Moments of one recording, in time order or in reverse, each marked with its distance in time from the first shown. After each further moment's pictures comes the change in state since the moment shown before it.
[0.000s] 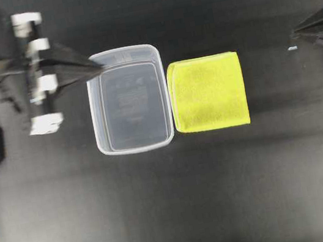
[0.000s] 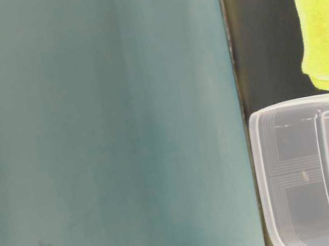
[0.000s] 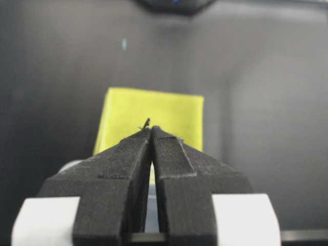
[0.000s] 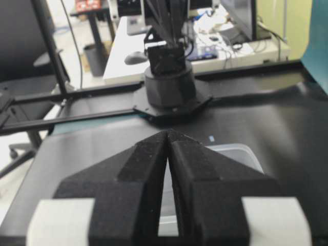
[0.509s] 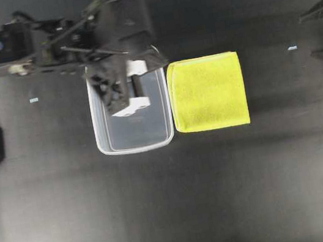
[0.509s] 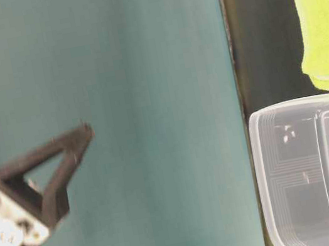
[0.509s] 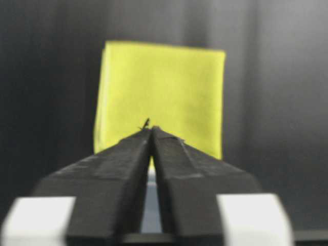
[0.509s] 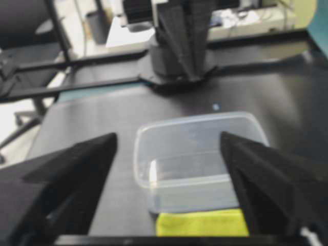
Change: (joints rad) left arm 0.003 0.439 -0.449 0.003 0.360 0.061; right arm 0.023 -0.097 -0.017 0.002 0.212 -0.002
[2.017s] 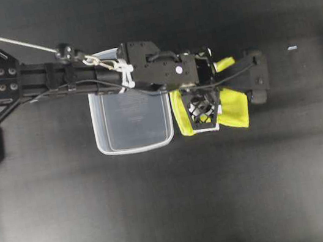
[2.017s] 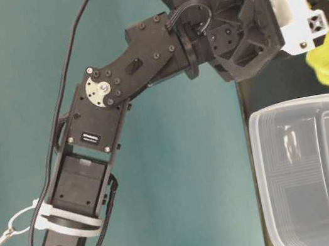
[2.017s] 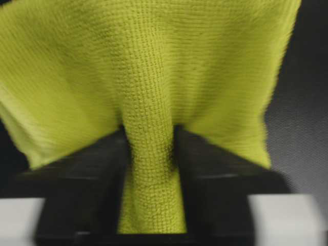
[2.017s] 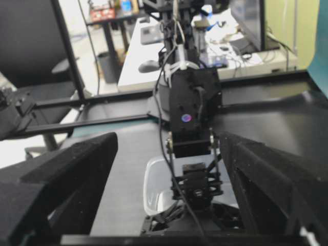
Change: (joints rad) left arm -0.040 0.726 -0.442 0.000 0.255 0.109; right arm -0.005 -0.147 -0.008 -0.002 0.034 0.005
